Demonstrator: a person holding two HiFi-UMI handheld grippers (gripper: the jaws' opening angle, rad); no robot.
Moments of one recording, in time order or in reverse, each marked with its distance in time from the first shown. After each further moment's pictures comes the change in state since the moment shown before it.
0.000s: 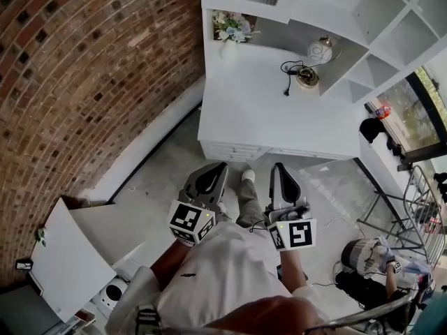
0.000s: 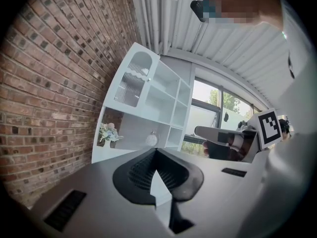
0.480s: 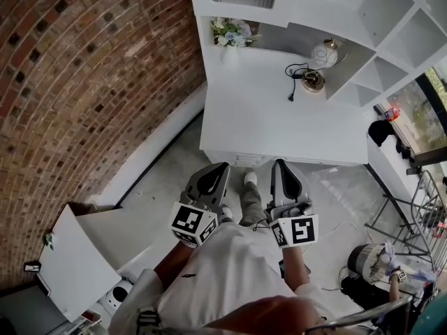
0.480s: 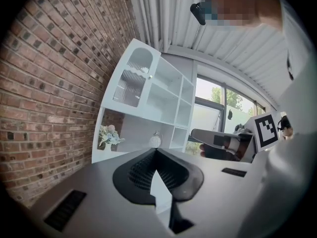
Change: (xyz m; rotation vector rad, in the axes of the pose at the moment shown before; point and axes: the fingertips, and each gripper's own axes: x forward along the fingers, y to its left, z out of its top) left arm 0.050 0.014 0.012 0.016 0.004 0.028; right arm 0.046 -0.042 -0.010 0.059 -0.017 0.020
